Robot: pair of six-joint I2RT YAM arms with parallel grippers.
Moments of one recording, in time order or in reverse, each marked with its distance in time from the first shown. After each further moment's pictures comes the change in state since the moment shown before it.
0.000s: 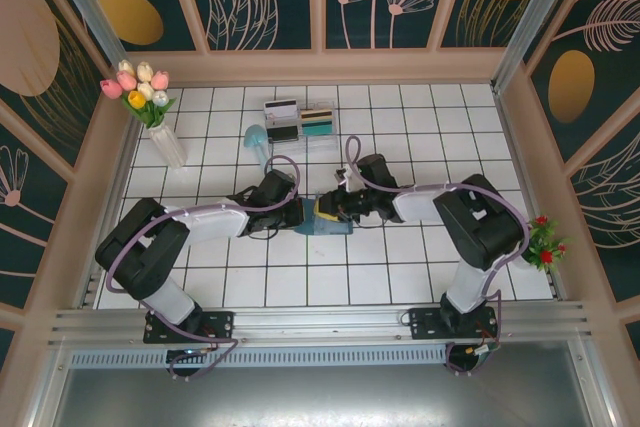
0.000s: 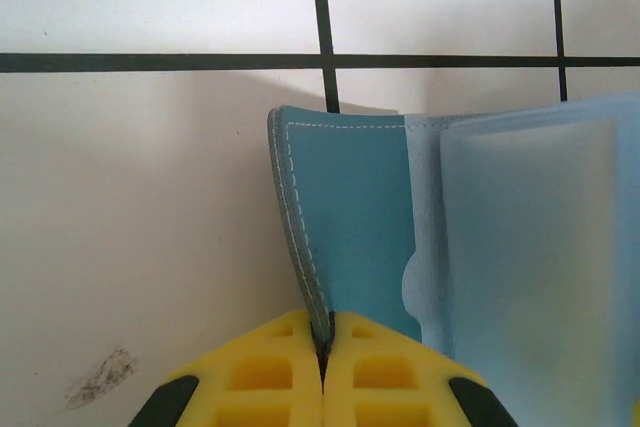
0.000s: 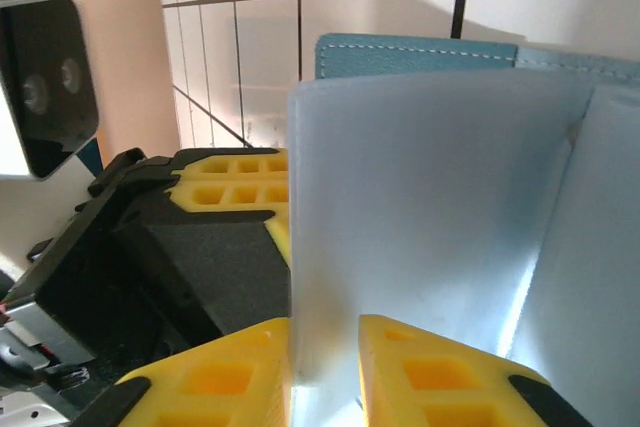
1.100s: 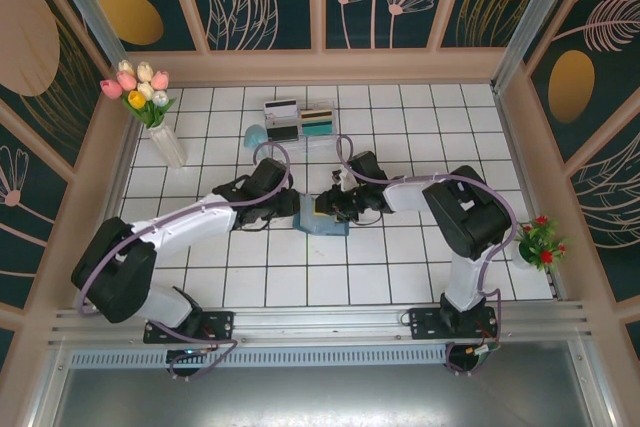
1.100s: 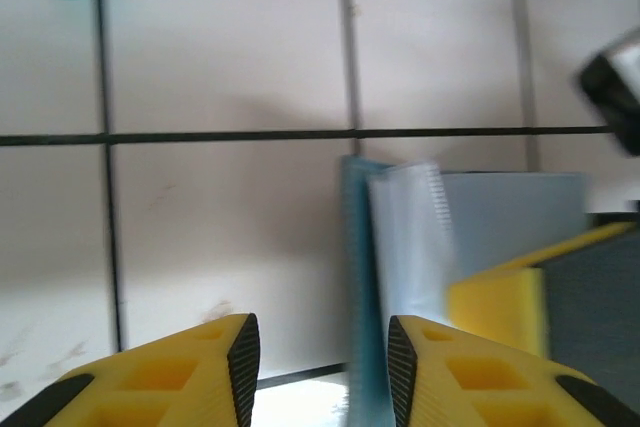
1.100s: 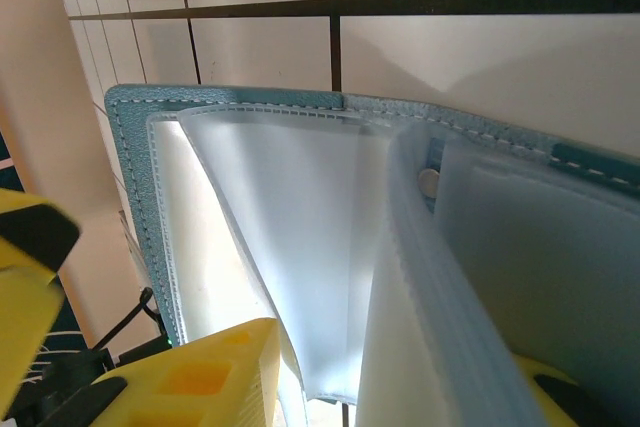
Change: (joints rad) left arm 0.000 -0.172 0.098 -0.247 -0.124 0.002; right arm 0.013 0.090 0.125 -0.200 0.079 -0.061
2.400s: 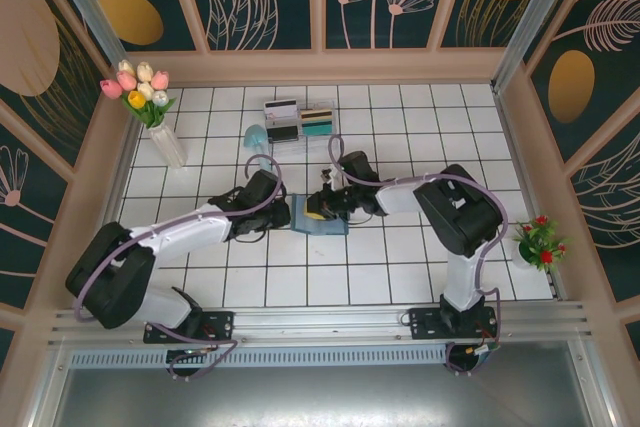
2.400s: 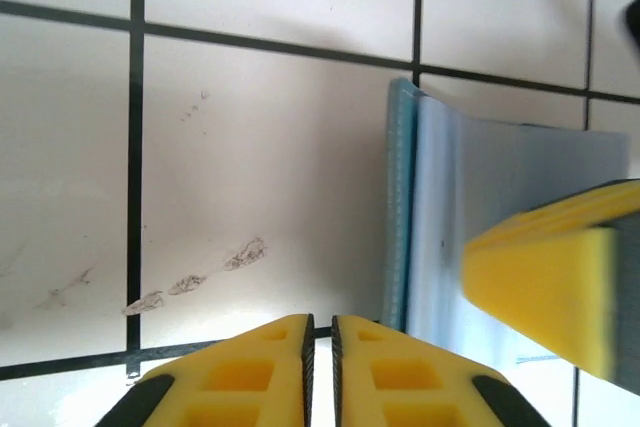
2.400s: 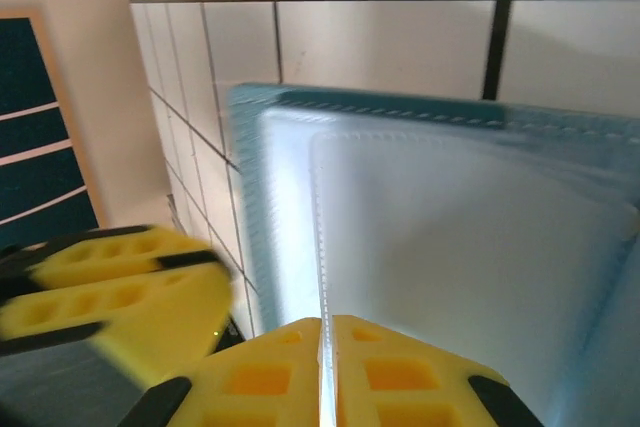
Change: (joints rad) left arm 0.011 -0.042 -0.121 0.035 0.018 -0.100; right arm 0.049 0.051 0.020 0.151 -0.053 0.107
